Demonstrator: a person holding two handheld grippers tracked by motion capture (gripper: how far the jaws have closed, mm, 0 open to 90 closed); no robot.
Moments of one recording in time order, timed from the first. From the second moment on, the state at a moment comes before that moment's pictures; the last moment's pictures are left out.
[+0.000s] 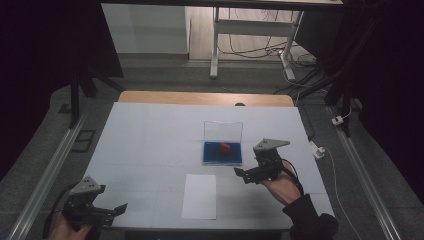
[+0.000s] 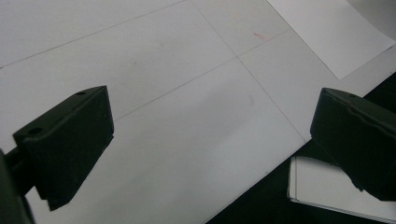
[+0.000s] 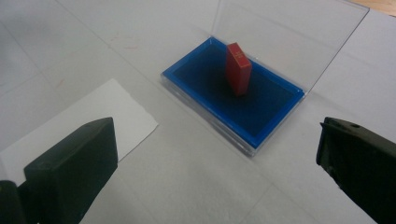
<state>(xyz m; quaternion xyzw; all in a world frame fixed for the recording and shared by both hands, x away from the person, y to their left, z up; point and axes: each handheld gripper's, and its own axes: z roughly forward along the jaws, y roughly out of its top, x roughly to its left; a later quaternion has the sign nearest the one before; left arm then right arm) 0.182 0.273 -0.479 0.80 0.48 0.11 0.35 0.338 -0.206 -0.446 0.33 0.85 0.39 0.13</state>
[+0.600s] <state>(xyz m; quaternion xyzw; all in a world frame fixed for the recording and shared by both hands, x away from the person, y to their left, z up) 0.183 0.273 -0.479 0.79 0.49 0.10 0.35 0.369 -0.189 -0.456 0.33 0.87 0.35 0.13</state>
